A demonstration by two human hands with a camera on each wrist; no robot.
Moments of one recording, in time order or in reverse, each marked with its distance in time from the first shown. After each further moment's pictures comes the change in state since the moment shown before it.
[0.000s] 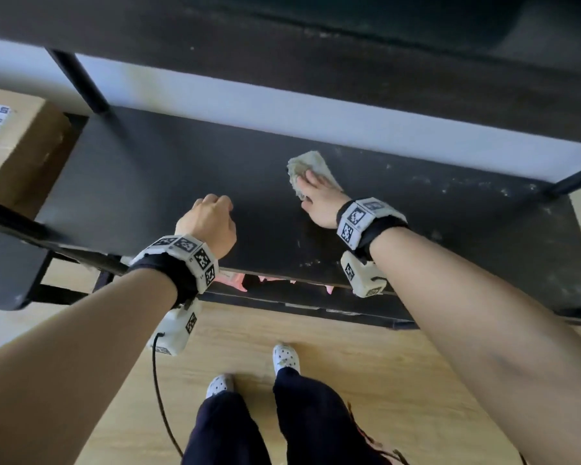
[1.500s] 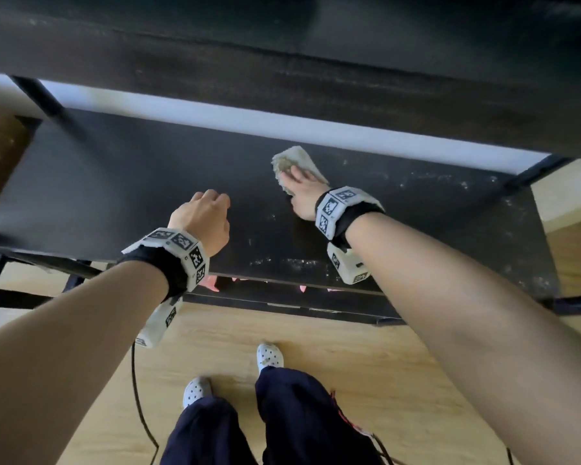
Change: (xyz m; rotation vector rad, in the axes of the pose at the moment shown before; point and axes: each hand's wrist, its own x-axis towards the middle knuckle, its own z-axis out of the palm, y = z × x) left_hand 0.002 0.070 0.018 0.185 -0.011 0.118; right_hand -0.004 0.063 -0.010 -0.012 -0.022 0.022
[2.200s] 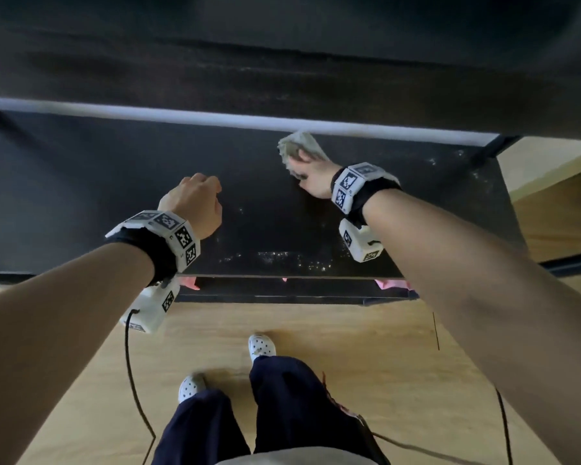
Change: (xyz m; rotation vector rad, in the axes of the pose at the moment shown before) left_hand 0.024 0.038 -0.008 -0.058 -0.032 0.054; right_hand -0.015 0.065 -0.021 0.049 0.004 0.034
